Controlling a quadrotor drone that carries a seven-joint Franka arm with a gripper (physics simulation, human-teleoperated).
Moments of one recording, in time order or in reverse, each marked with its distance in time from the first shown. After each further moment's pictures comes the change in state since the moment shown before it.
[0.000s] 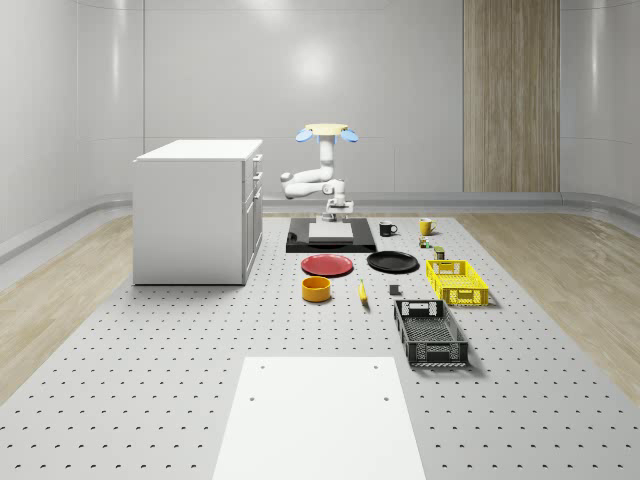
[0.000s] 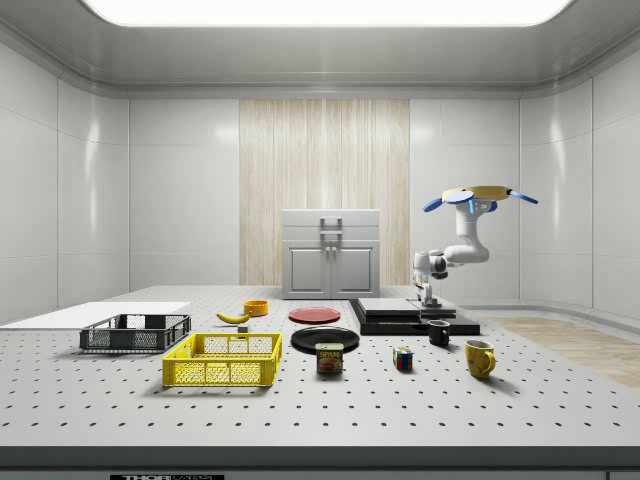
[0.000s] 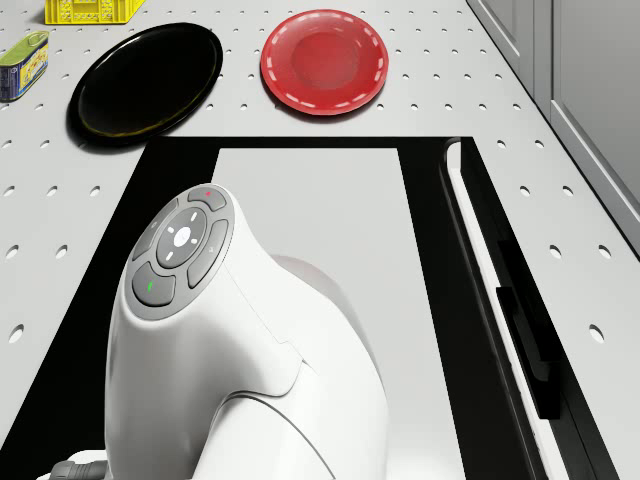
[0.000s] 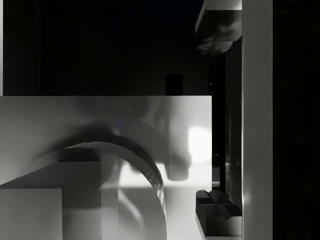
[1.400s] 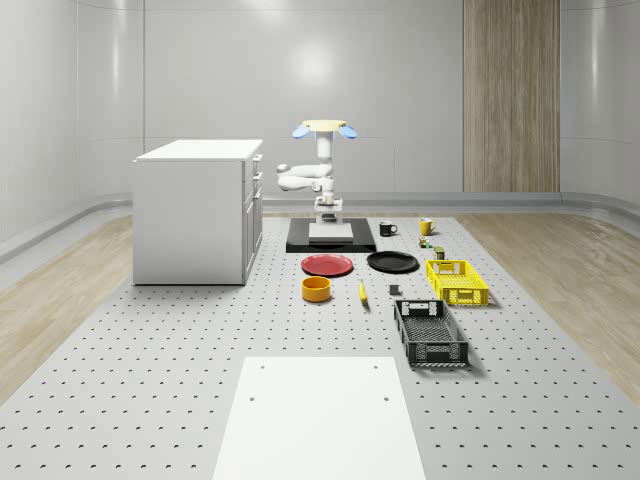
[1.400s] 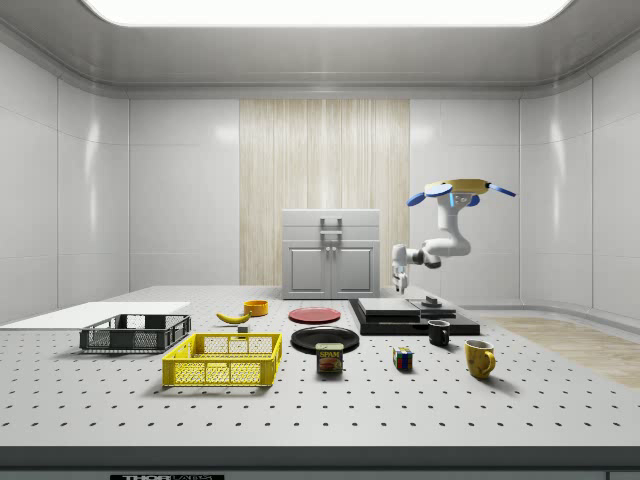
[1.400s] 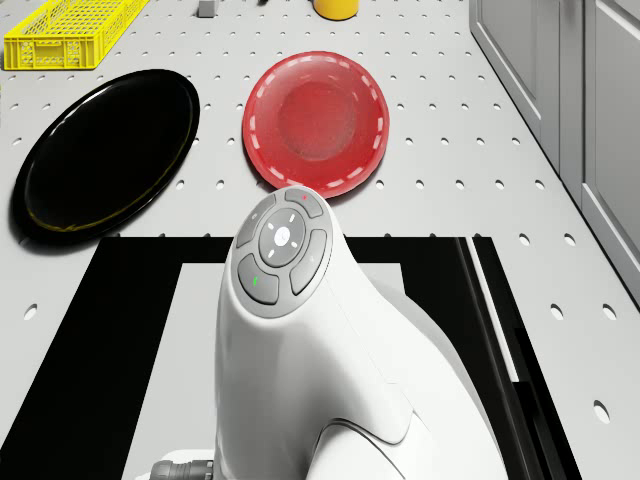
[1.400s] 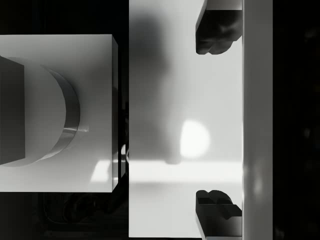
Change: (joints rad) arm 0.213 -0.098 0.002 -0.029 0.033 0.085 -0.182
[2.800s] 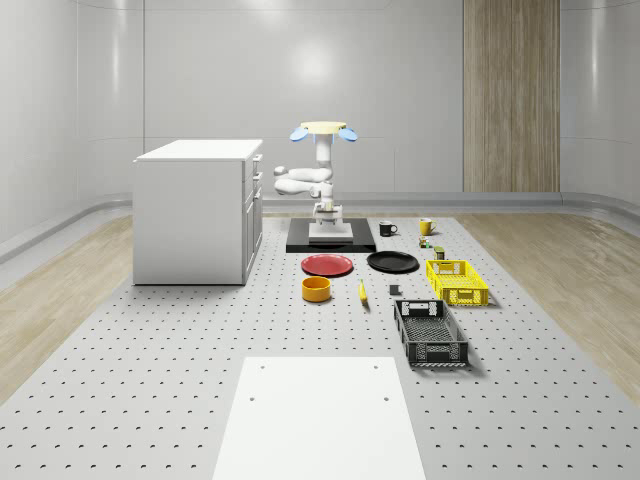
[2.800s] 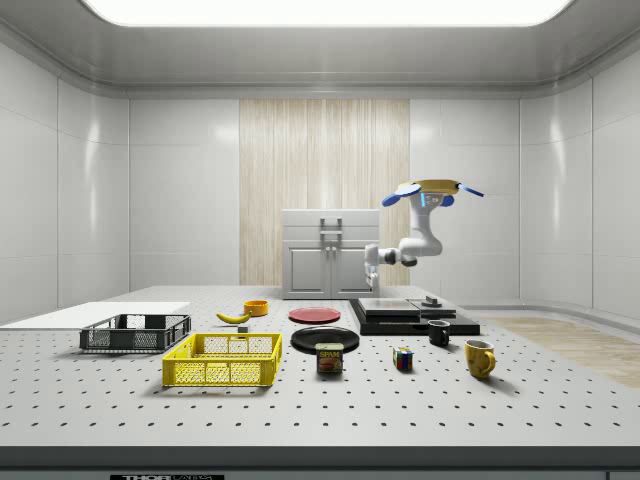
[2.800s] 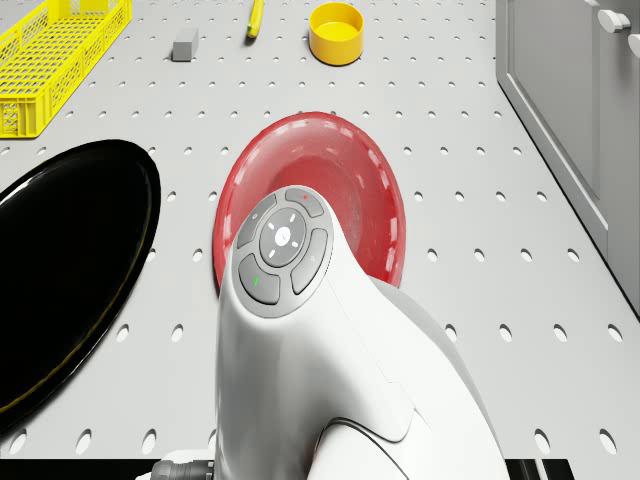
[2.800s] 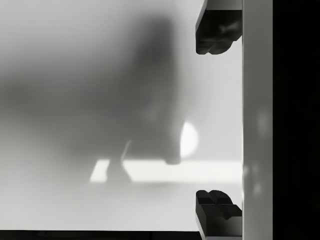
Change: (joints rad) arm -0.009 -0.040 0.007 0.002 0.017 0.037 0.007
